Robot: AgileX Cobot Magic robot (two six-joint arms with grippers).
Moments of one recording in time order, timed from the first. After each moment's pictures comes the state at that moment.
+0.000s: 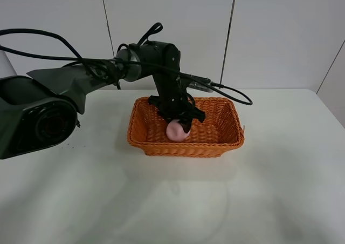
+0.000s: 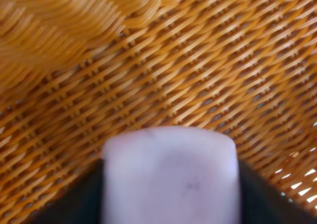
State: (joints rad) left arm -0.62 2.46 -2.15 -0.10 1.02 -0.03; right arm 0.00 0.00 -0.49 -0.05 1.02 0.14
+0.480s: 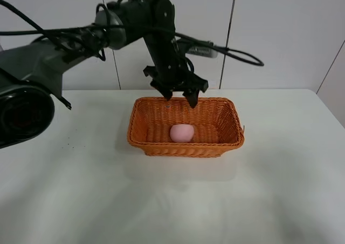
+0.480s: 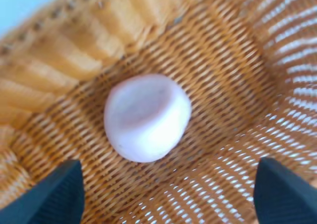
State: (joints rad) left arm -0.62 2.32 -2.27 -0.09 1.16 -0.03; right arm 0.00 0.00 -0.49 -0.05 1.02 0.14
